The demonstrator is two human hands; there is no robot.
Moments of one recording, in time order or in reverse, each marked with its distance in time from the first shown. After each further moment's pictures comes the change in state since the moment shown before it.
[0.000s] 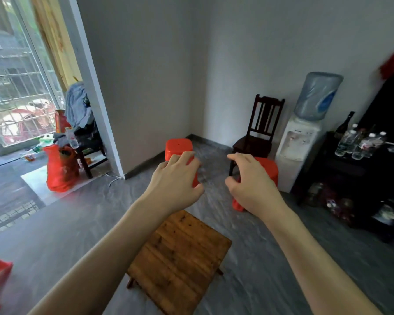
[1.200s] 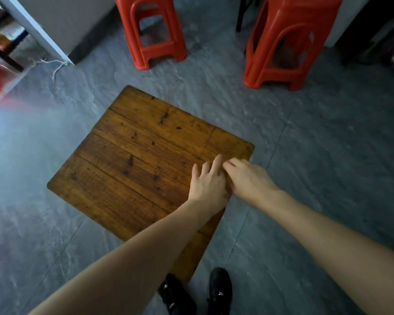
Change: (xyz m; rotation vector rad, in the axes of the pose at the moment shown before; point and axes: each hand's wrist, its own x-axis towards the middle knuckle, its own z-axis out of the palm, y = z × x) left_hand 0.000 -0.004 0.613 -0.104 -0.661 0.037; right_hand -0.021 0.330 0.484 -0.277 -0.689 0.028
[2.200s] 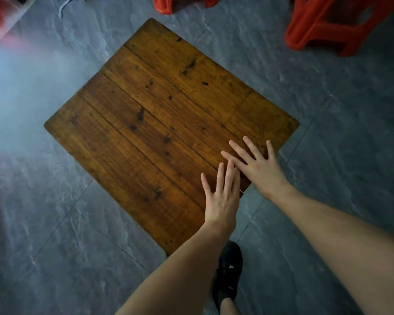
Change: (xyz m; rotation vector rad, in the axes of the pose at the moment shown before) left_hand -0.066 -0.032 0.142 0.028 -0.055 -0.147; right_hand 0.036 -0.017 0.135 -0.436 -0.146 -0.209
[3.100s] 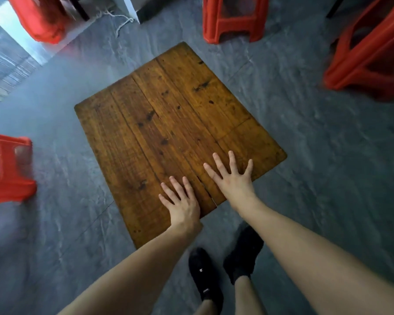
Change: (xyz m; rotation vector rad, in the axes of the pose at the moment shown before) left_hand -0.023 -0.214 -0.041 -0.073 -0.244 -0.521; right_hand 0.126 -0.143 -0.116 -0.035 -0.152 -0.031
